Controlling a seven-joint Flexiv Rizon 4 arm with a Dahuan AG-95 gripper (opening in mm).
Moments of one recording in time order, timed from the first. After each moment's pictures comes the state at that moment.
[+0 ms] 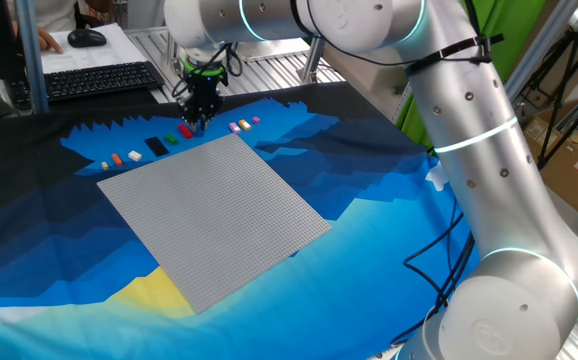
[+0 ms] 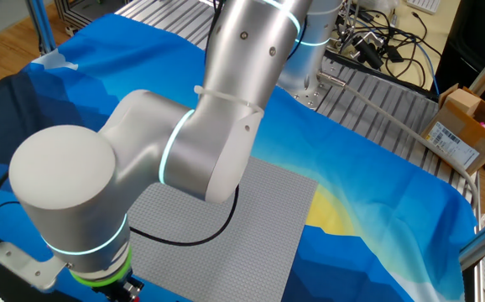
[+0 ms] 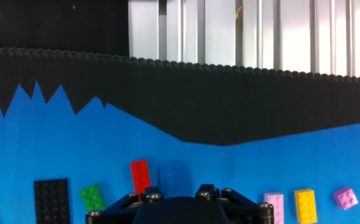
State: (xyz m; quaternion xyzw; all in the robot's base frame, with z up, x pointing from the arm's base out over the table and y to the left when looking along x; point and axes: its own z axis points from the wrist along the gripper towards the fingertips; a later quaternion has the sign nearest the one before) arm 0.796 -0.019 0.005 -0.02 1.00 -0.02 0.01
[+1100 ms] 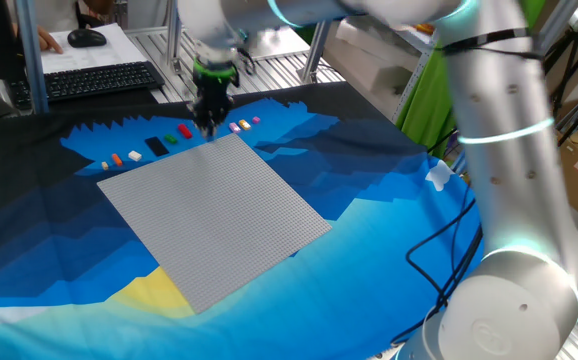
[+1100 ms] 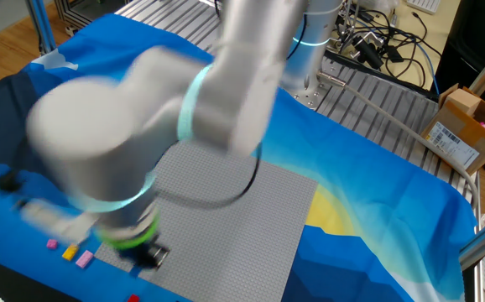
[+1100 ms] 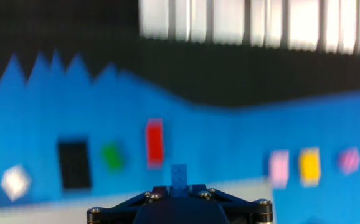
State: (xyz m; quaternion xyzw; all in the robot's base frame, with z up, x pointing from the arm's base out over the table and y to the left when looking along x) arm 0.715 -0.009 0.042 -0.04 1.00 -0.02 0.02
